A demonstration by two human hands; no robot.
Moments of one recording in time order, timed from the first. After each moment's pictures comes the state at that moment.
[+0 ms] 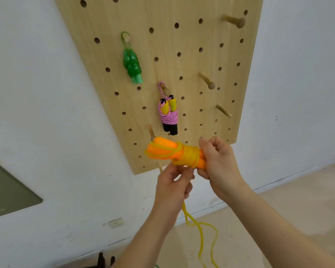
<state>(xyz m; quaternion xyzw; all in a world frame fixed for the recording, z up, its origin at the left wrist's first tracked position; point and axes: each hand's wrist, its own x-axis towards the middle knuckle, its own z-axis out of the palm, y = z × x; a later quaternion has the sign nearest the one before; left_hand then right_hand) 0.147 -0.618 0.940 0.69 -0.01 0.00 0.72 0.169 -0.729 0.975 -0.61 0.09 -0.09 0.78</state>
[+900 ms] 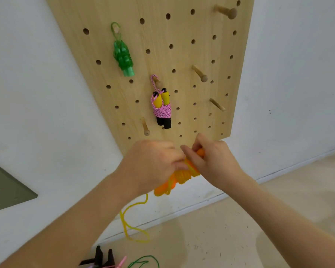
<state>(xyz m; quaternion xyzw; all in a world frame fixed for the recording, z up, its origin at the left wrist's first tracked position) 0.164 -0.581 1.006 0.88 -0.42 0.21 0.05 0.159 -0.759 0.963 -0.90 -0.11 -0.19 0.37</state>
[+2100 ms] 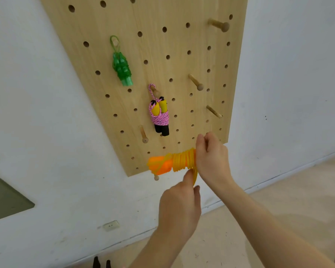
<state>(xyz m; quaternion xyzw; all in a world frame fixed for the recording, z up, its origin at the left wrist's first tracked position) 0.119 -0.645 0.930 0.95 -0.15 0.16 0.23 0.180 -0.746 0.958 -0.82 0.07 -0.25 0.52</state>
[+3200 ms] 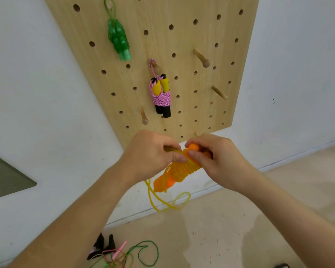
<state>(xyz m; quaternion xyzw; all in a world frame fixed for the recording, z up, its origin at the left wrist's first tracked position) 0.173 -0.588 0.991 0.92 -0.24 0.05 0.31 0.149 -0.776 0.956 -0.89 -0.19 -0.13 0.40</state>
